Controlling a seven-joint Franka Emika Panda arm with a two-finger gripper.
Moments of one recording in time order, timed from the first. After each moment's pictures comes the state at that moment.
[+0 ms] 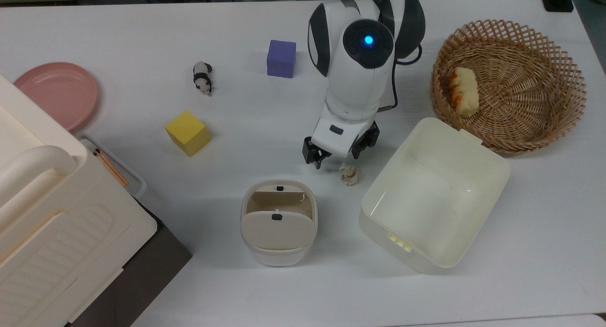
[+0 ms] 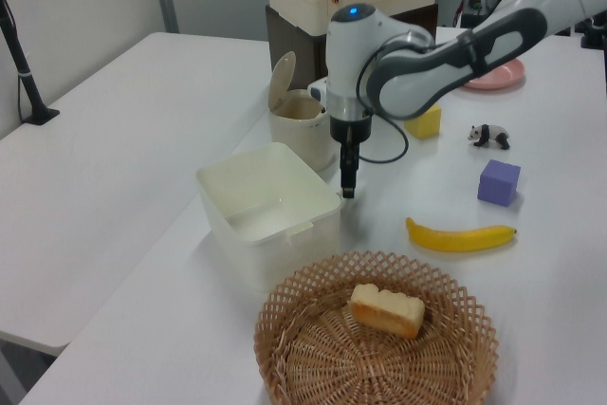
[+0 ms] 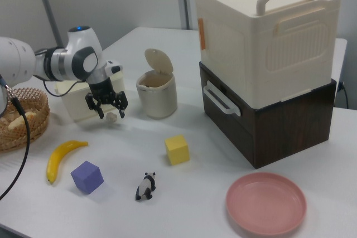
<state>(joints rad) 0.45 0.59 -0.21 -1.49 0.06 2.13 -0.09</state>
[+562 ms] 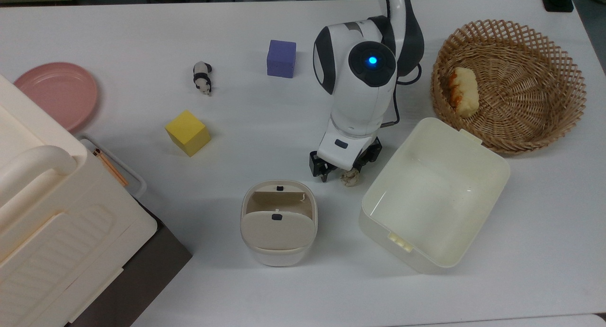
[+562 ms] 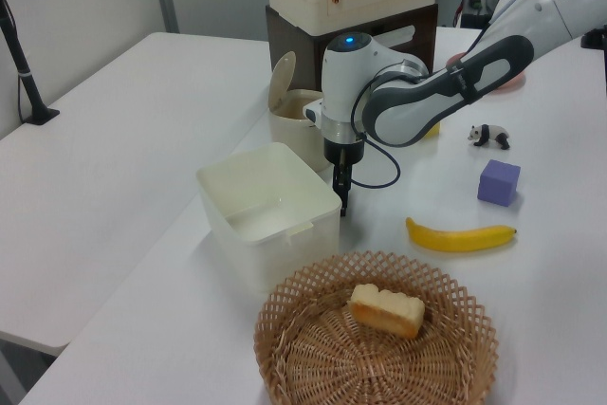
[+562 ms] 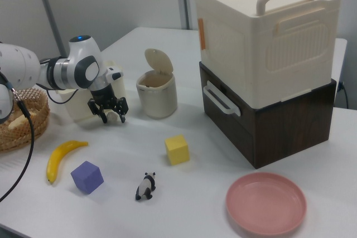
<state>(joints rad) 0.45 0.66 -0.20 -1.48 0.06 2.22 -0.06</state>
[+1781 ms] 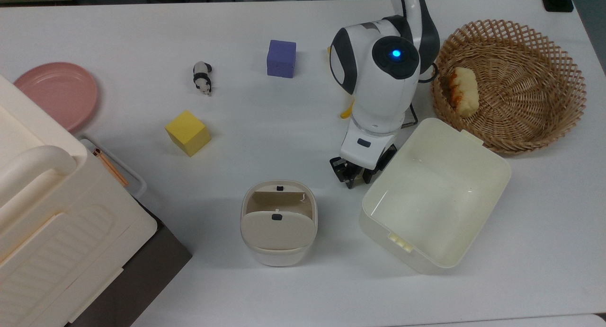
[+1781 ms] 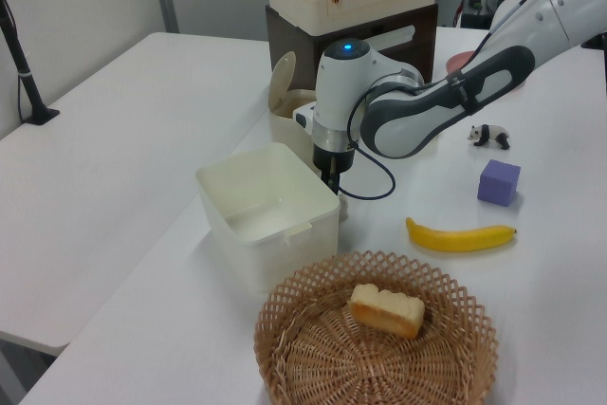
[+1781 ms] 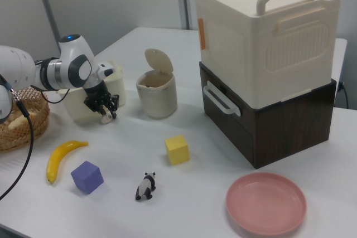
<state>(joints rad) 0.49 0.69 -0.19 -1.44 0.03 2.28 -0.02</state>
